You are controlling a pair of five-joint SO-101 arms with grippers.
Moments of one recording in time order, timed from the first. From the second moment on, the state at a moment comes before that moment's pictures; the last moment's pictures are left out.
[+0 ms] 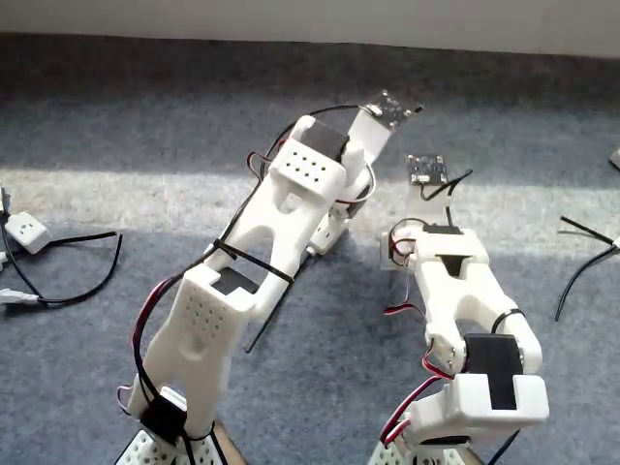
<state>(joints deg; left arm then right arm) 25.5 44.1 -49.6 89.1 -8.1 -2.7 4.7 40.7 32.4 3.1</state>
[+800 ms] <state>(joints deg) 25.5 44.2 -49.6 88.9 -7.3 -2.7 4.7 40.7 32.4 3.1</state>
